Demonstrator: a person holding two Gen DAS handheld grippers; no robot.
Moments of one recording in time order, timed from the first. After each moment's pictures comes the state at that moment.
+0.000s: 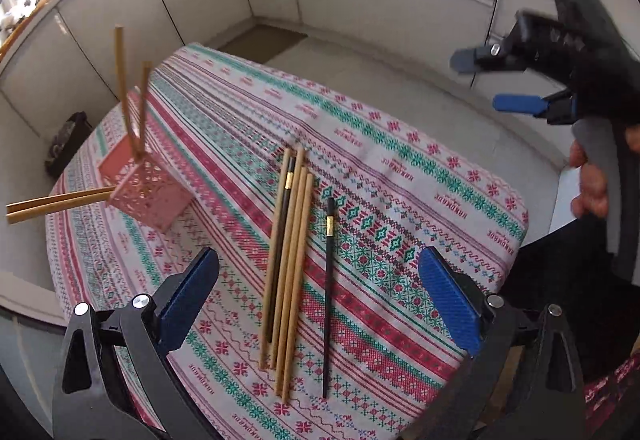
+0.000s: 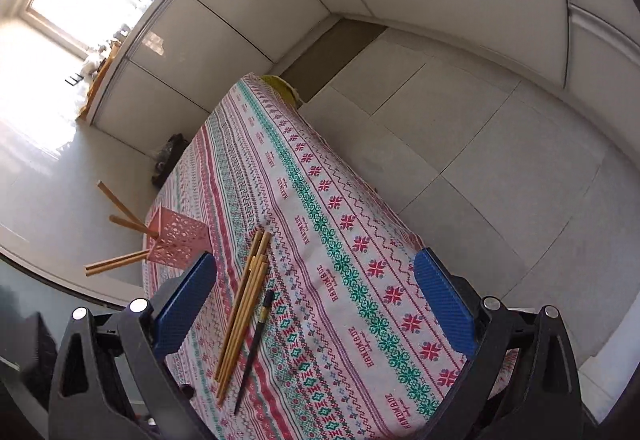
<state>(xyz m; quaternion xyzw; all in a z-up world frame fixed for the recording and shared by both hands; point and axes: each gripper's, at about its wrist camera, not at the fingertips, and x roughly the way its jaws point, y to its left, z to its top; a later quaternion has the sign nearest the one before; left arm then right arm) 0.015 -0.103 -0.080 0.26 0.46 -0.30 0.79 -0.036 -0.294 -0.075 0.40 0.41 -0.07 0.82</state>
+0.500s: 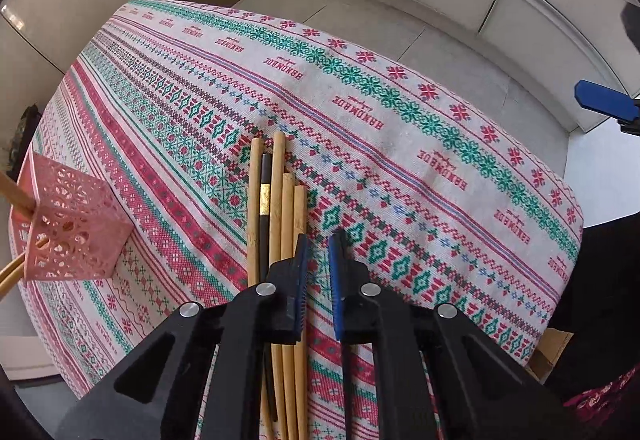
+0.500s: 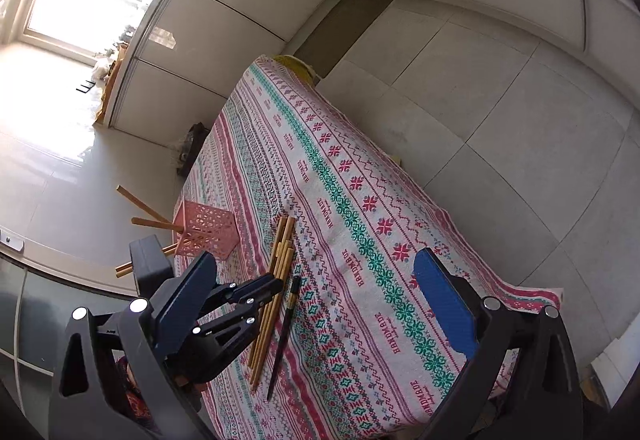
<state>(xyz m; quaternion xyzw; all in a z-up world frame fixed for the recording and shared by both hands) 0.091 -0.159 -0.156 0.30 0.55 -0.31 0.72 -0.026 -0.299 -0.085 0.46 0.43 -0.01 0.78</state>
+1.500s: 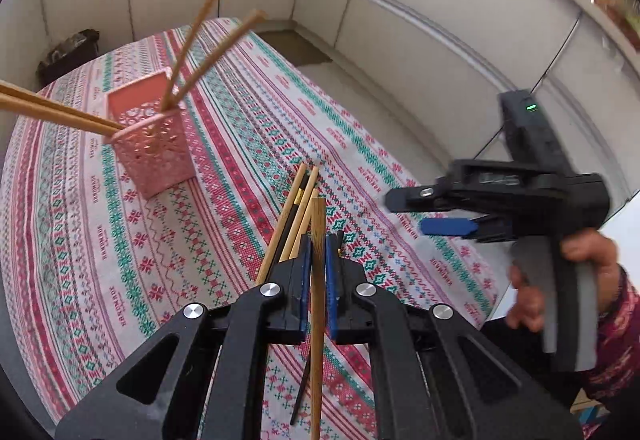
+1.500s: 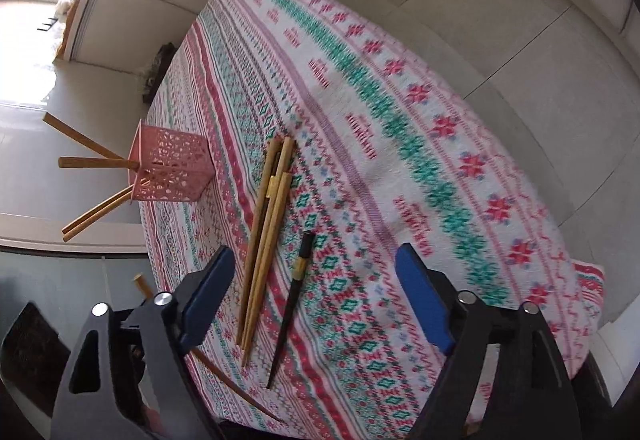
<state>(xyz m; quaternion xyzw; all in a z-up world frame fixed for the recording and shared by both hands) 0.067 -0.040 -0.063 0.03 0.47 -0.29 0.84 0.054 -0.219 -0.134 0.41 0.58 0.02 0.70</state>
